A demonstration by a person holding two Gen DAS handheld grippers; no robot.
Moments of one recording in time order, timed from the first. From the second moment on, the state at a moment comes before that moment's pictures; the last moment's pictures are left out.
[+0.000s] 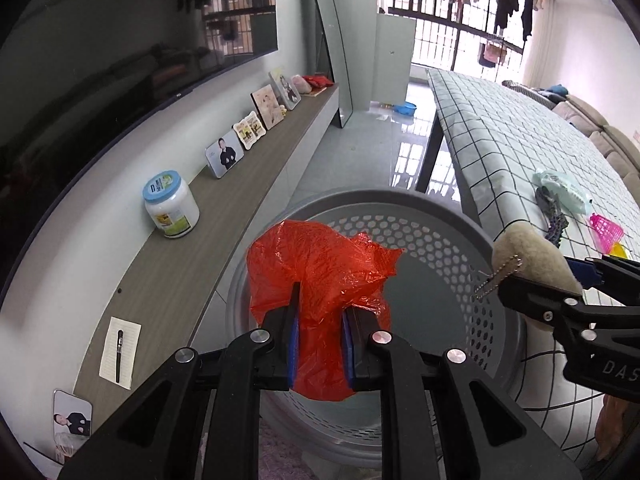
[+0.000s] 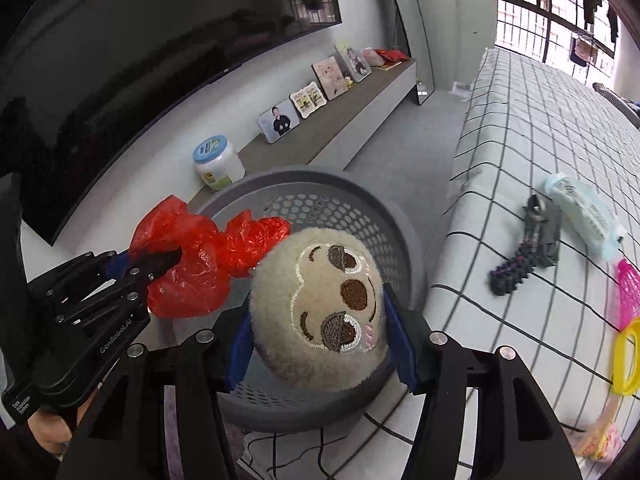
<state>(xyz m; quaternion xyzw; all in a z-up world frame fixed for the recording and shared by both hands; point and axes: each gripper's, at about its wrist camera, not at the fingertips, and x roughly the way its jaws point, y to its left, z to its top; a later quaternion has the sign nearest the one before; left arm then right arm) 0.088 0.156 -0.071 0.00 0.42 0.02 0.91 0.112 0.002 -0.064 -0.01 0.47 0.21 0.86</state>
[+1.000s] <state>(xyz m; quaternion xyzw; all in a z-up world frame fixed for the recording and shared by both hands) 0.082 0.168 -0.092 -0.02 0.45 0.05 0.89 0.128 0.012 -0.096 -0.01 0.48 0.21 0.85</state>
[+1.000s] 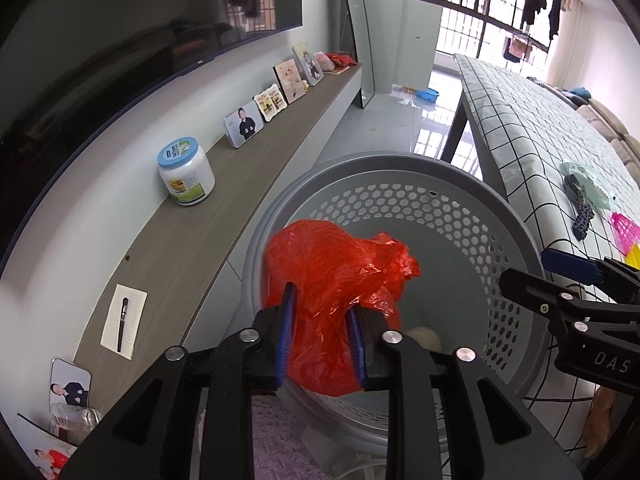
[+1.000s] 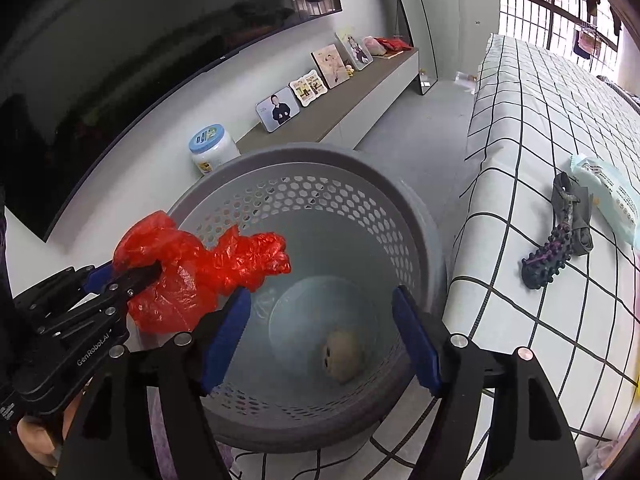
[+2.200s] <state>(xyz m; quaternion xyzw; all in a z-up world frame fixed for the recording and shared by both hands) 0.055 0.179 -0.072 -0.03 0.41 0.12 0.90 0.115 0.008 -0.090 -0.01 0.46 0.20 0.87</state>
